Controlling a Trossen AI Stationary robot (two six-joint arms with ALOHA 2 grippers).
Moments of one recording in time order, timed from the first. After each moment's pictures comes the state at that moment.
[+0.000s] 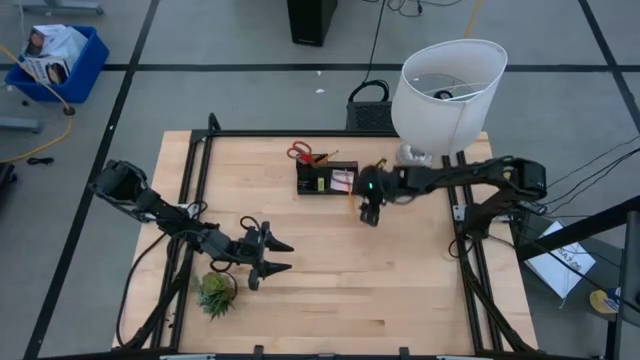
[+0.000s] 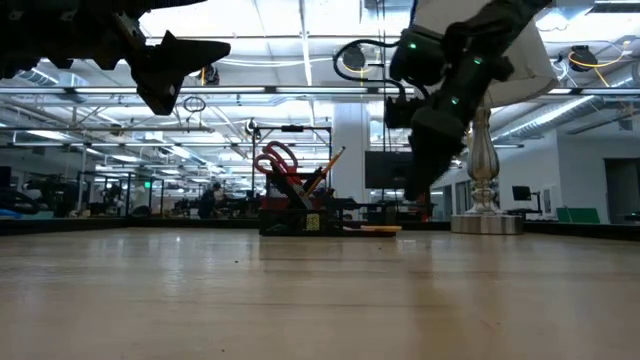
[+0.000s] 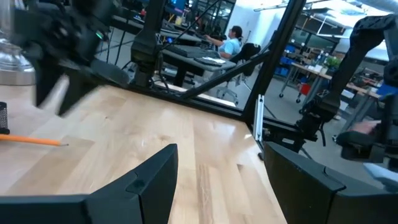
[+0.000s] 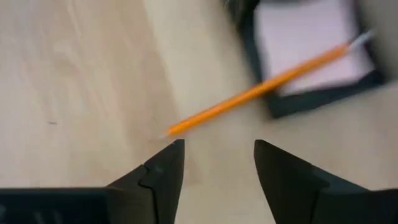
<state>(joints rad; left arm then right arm) -0.51 1.43 0.35 1.07 -0.38 -0.34 -0.23 1.52 0.87 -0.40 -0.02 0.11</state>
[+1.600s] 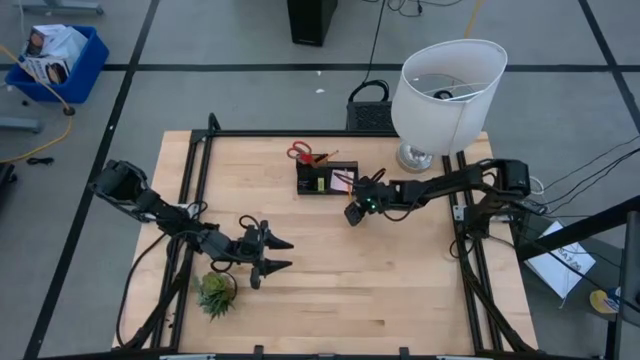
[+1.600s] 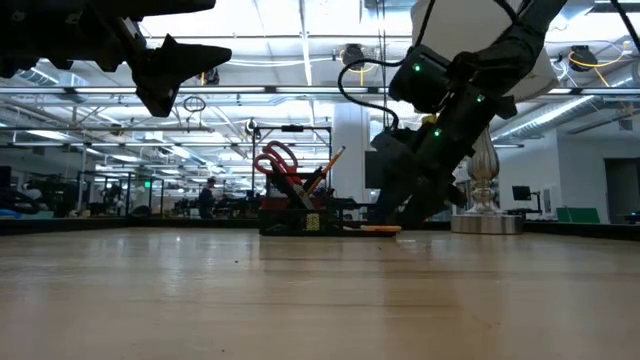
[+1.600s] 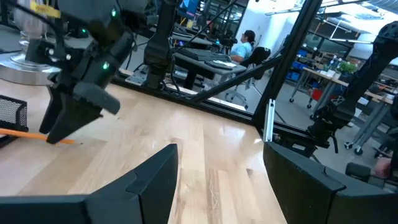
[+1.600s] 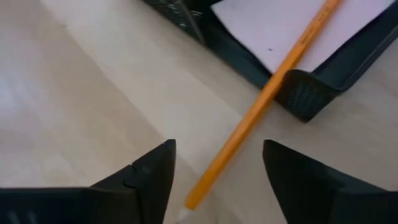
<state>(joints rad) -0.51 1.43 0.35 1.06 -0.43 -0.35 -0.15 1.65 0.72 0.03 0.11 0.69</state>
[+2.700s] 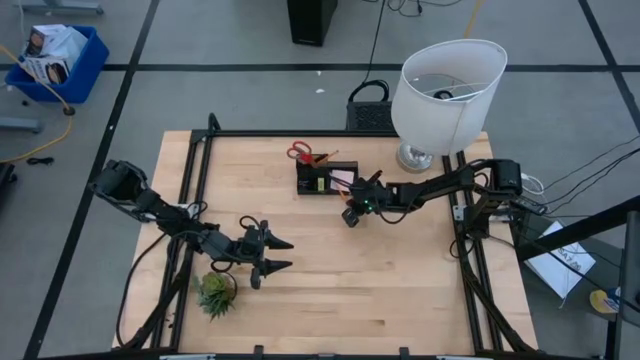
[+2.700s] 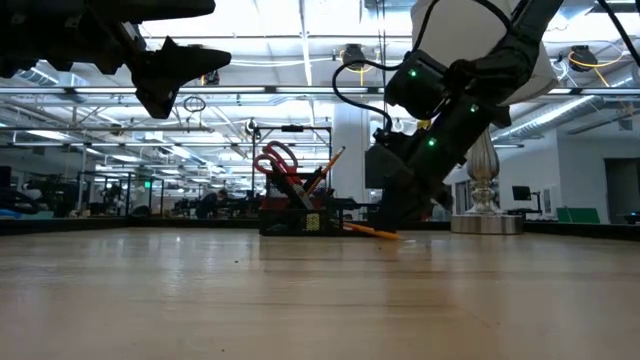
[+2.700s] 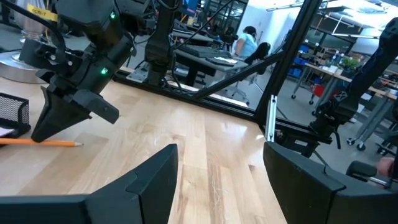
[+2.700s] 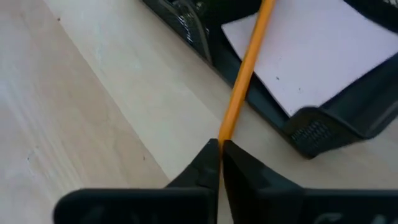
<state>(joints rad) -0.51 1.43 0.35 1.05 -0.43 -0.35 -0.15 1.72 0.72 0.14 0.18 0.54</state>
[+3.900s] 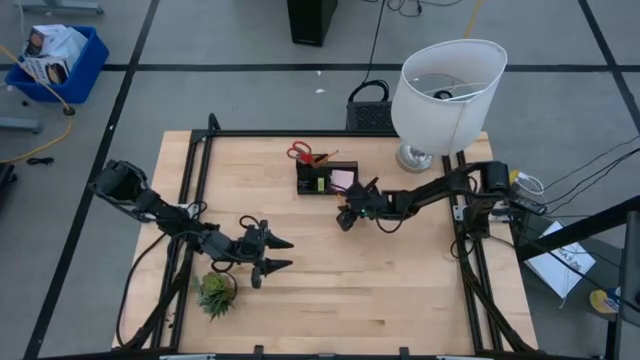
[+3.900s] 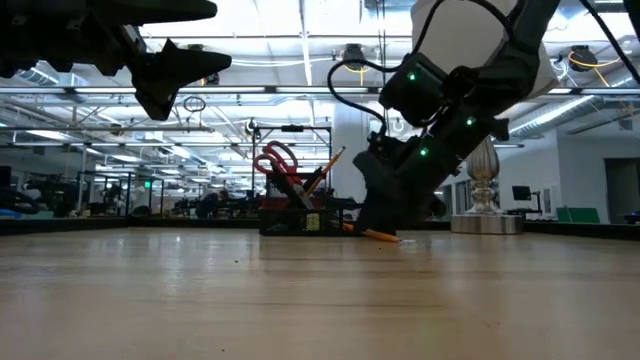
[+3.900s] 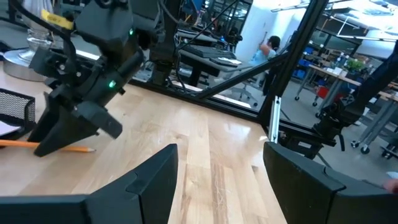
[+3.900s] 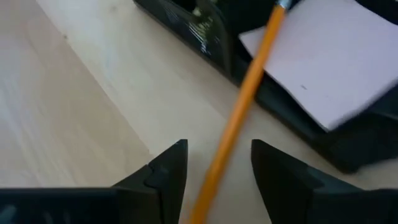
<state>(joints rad) -0.51 1.43 0.35 1.04 -0.45 -0.36 -0.09 1.82 0.72 0.27 0.28 0.60</state>
